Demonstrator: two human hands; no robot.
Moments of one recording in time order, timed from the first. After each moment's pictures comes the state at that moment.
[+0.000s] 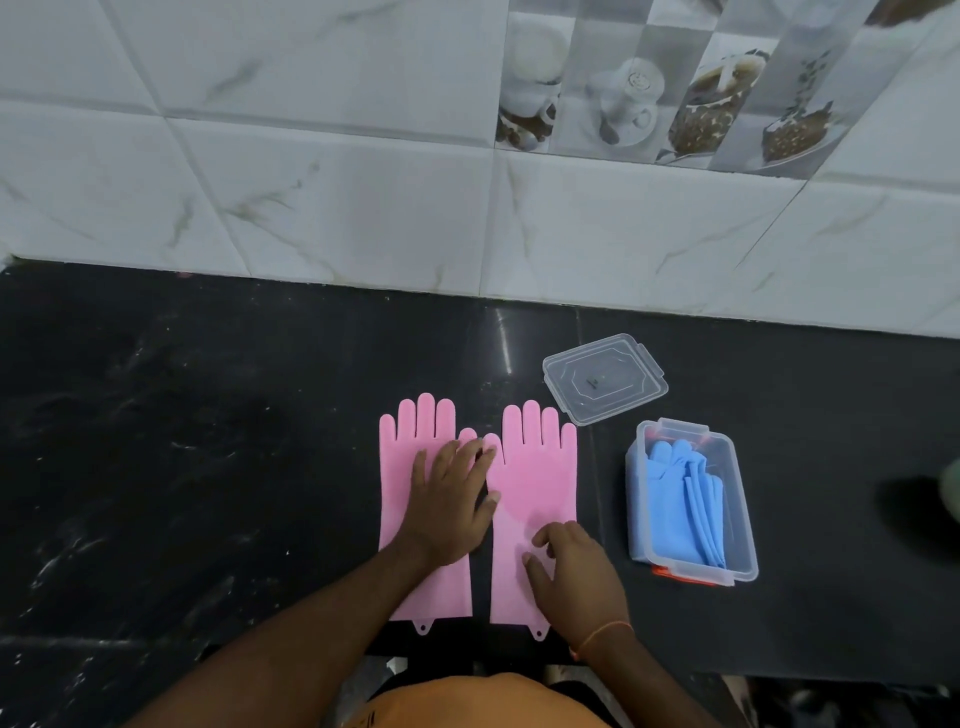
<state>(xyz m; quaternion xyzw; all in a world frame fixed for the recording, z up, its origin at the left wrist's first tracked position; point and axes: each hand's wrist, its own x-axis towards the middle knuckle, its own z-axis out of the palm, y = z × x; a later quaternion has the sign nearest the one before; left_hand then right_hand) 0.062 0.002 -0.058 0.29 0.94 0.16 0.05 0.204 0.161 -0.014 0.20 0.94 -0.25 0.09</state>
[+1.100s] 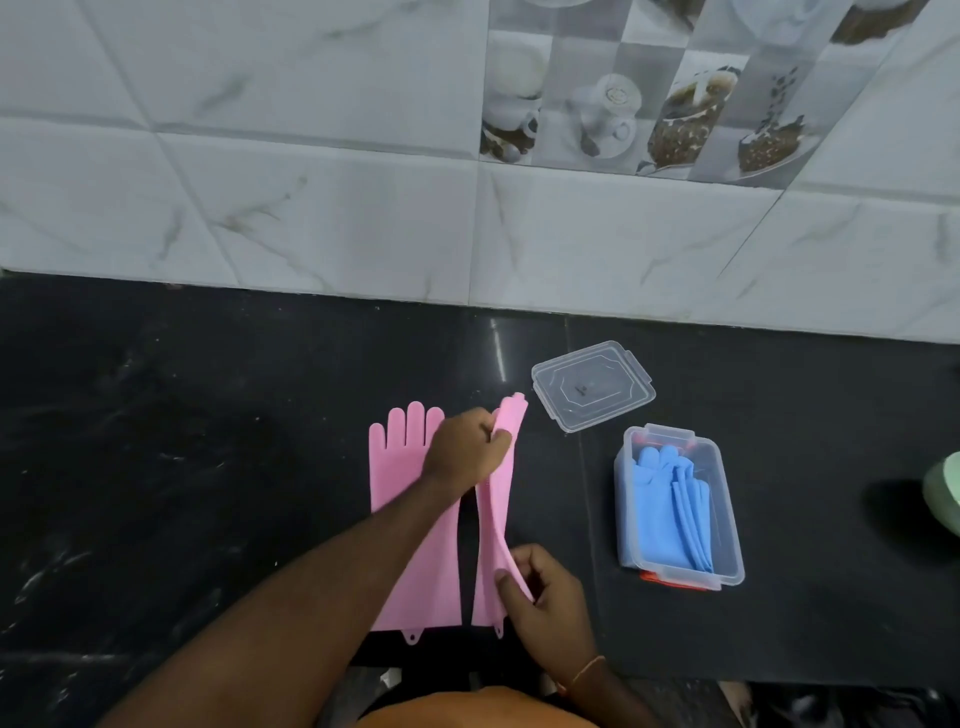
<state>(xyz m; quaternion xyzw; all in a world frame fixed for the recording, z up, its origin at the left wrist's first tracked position) 0.000 0.034 0.008 0.10 0.92 0.37 0.13 0.214 0.114 -0.011 0.20 0.80 -0.56 0.00</state>
